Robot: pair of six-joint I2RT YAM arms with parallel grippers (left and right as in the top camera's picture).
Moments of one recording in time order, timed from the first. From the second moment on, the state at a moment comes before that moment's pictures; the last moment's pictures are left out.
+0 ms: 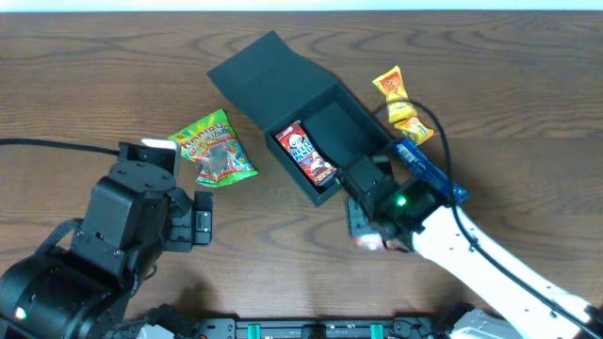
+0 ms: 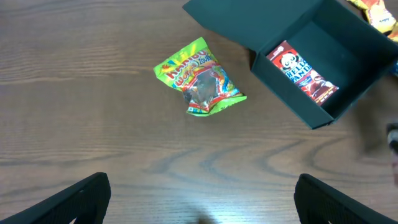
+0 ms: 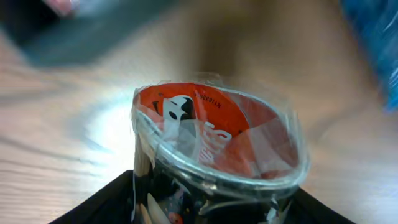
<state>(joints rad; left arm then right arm) -0.50 0.97 1.52 -1.47 -0.28 -0.29 0.71 1.35 1.02 -1.02 0.19 0.59</state>
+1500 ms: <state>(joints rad) -0.50 0.97 1.52 -1.47 -0.28 -0.29 0.71 1.93 1.57 -0.97 0.50 0.12</state>
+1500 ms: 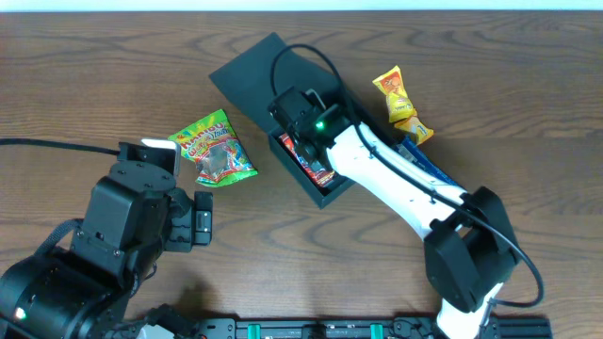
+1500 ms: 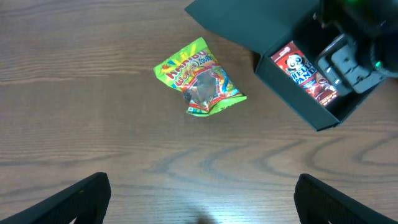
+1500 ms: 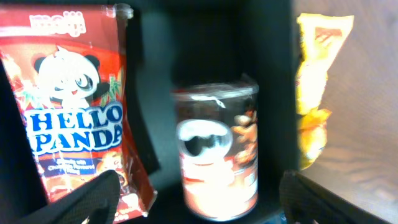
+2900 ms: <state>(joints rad) -0.50 0.97 1.52 -1.47 -0.28 -0.29 0.37 1.93 1.51 -0.87 0.15 -0.26</state>
